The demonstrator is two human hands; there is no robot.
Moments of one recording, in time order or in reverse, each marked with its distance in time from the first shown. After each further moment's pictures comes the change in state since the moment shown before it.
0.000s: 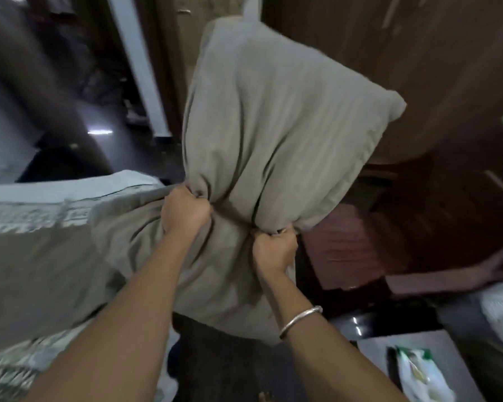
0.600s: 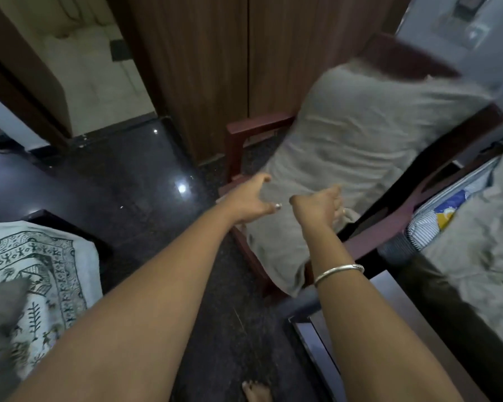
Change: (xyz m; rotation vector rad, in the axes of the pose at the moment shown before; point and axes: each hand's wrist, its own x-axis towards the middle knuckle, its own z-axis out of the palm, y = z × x) left_hand -0.031 0.169 0.302 0.141 -1.078 0.572; right_hand 0.270 0.046 -0.174 -0.374 0.232 0.472
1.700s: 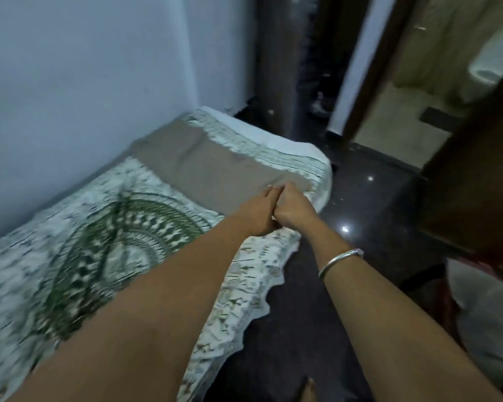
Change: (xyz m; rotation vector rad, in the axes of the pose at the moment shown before) left_hand -0.625 -0.172 -0.018 0.128 0.772 -0.577; right_hand -0.596 0.104 0.131 -0.801 -1.086 -1.318
